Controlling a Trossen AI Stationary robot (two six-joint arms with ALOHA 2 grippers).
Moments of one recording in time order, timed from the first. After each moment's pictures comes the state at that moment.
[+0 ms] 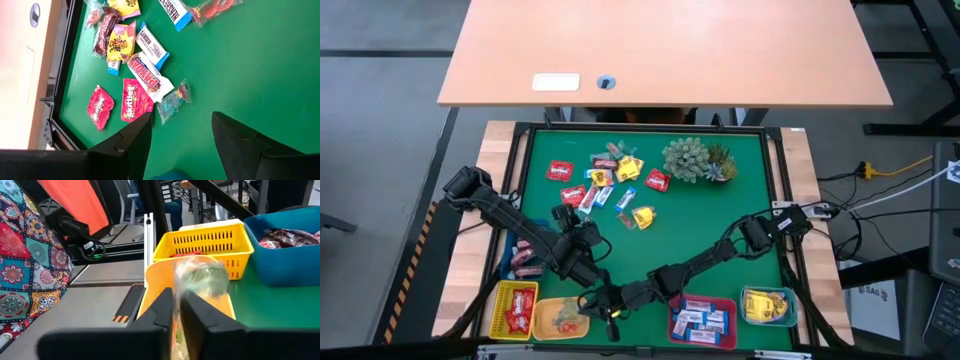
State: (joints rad) left arm -0.53 1.72 1.36 -1.42 -0.61 -0.93; right arm 0.47 2.44 1.73 0.55 0.14 0.28
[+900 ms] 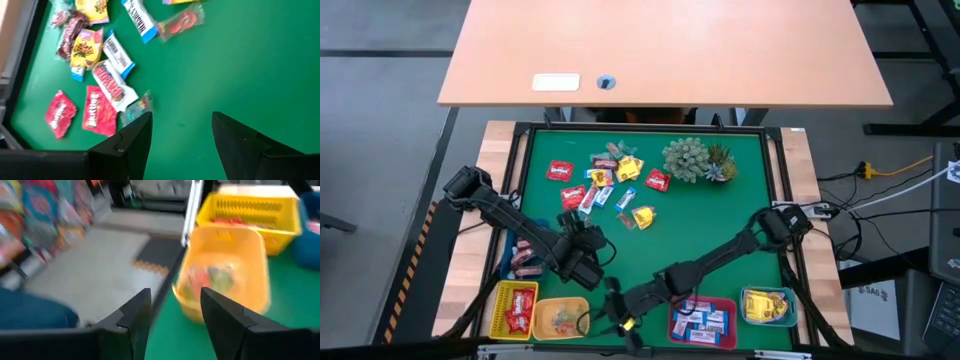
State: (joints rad) left arm -0.53 1.72 1.36 -1.26 -0.56 -0.94; right arm 0.51 2.24 1.73 0.10 -0.04 0.17
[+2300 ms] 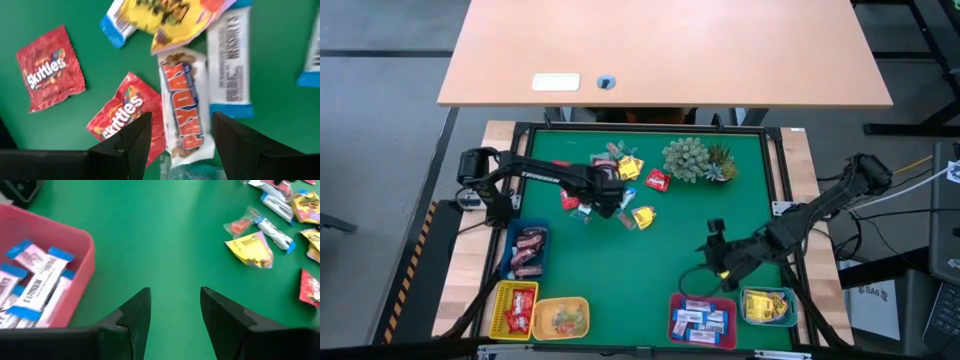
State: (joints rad) left arm 0.11 1.72 1.09 -0.98 -0.33 -0.93; right arm 0.60 1.29 0.90 -0.51 0.35 0.19
